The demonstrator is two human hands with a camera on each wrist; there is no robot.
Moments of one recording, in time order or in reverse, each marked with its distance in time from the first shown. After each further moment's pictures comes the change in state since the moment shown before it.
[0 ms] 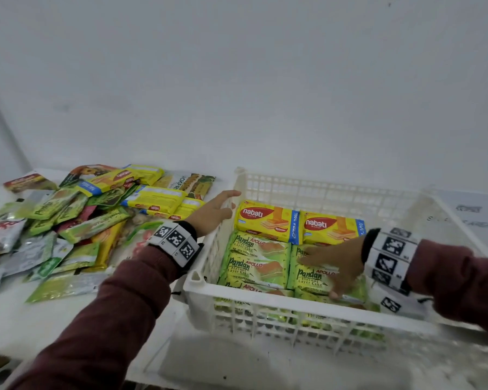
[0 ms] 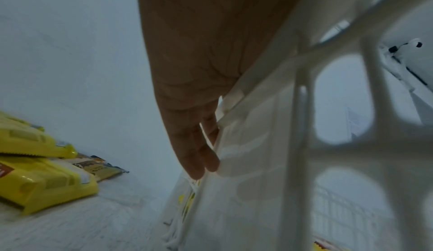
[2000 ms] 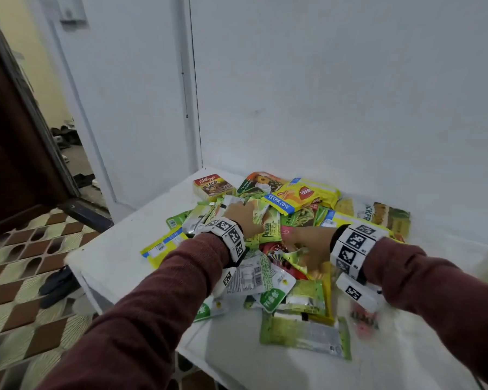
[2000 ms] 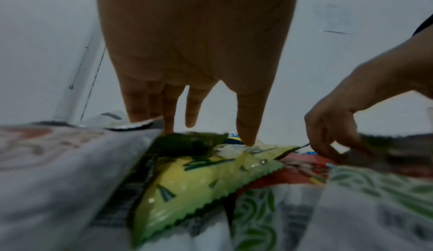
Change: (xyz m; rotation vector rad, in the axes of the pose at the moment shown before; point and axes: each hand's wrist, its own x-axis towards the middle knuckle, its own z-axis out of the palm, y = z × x) left_hand -0.063 -0.232 -0.310 0.697 0.252 -0.414; right_hand 0.226 -0.364 -0.245 -0.253 0.311 -0.322
